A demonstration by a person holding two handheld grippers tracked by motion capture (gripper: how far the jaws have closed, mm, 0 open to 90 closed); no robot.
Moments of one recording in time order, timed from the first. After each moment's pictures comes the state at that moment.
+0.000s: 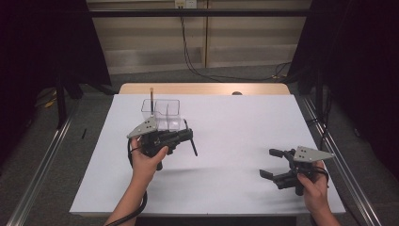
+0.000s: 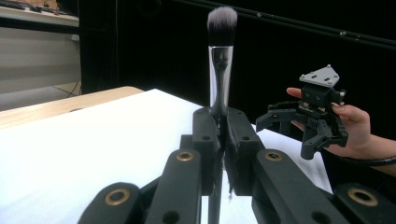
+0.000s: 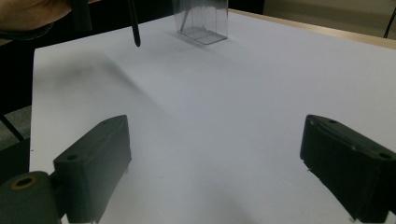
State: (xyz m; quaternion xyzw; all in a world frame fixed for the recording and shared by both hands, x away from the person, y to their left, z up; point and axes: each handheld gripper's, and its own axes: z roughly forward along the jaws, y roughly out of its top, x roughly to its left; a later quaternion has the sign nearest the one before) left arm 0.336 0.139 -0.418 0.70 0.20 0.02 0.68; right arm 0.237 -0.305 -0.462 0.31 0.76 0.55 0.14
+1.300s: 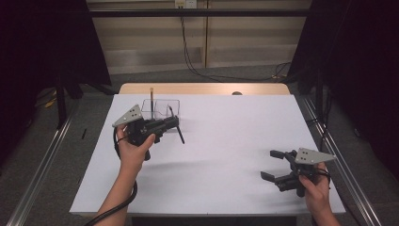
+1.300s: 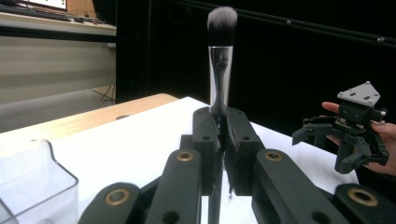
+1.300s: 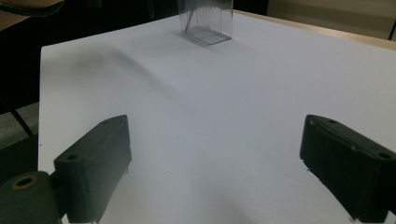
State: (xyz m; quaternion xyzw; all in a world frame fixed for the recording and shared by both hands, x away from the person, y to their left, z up) left arm 0.357 0.171 -0.394 0.70 0.23 0.06 0.67; right arm 0.232 -0.306 -0.461 0.30 0.76 0.55 0.14
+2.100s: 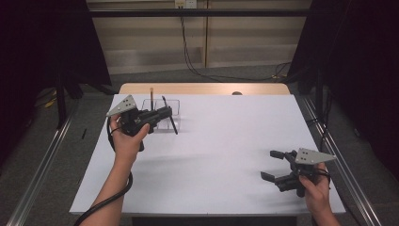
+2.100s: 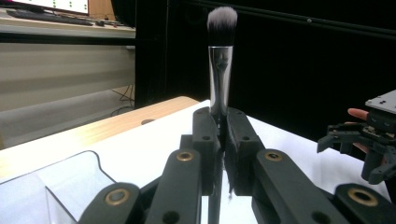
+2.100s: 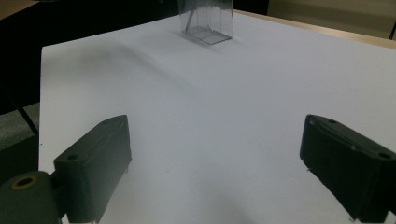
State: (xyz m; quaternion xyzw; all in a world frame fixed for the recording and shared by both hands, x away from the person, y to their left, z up) left arm 0.376 0.183 -0.378 0.70 0.25 0.09 0.66; right arm 0.232 -0.307 -0.462 0.30 0.76 0.55 0.14
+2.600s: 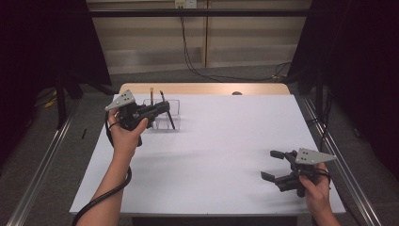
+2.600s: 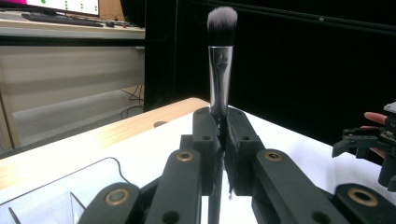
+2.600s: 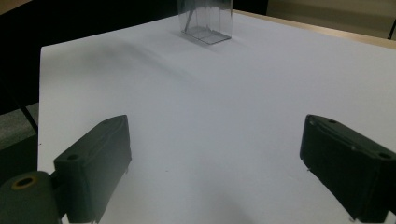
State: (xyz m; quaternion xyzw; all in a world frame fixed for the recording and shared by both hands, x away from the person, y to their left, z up) left arm 0.388 0.187 -0.371 0.71 0.26 0.10 0.65; right arm 0.232 -0.307 -0.462 0.30 0.76 0.55 0.14
